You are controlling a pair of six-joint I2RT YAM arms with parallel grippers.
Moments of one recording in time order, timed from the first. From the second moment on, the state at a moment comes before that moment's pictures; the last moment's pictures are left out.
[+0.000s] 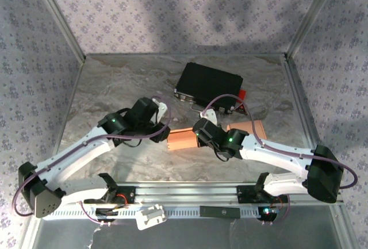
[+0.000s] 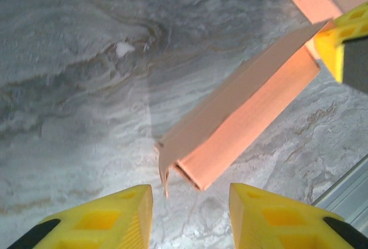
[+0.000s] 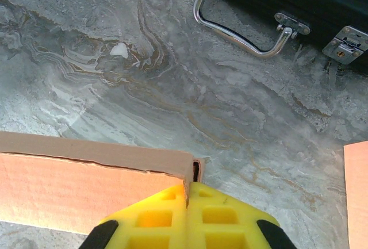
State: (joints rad) left arm -0.84 1.11 1.02 -0.84 0.01 -0.32; right arm 1.04 1.23 0.82 -0.51 0.44 0.65
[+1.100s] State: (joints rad) left arm -0.90 1.30 1.04 -0.81 -0.10 -0.31; right arm 1.04 1.24 0.83 -0.53 0.46 0.67
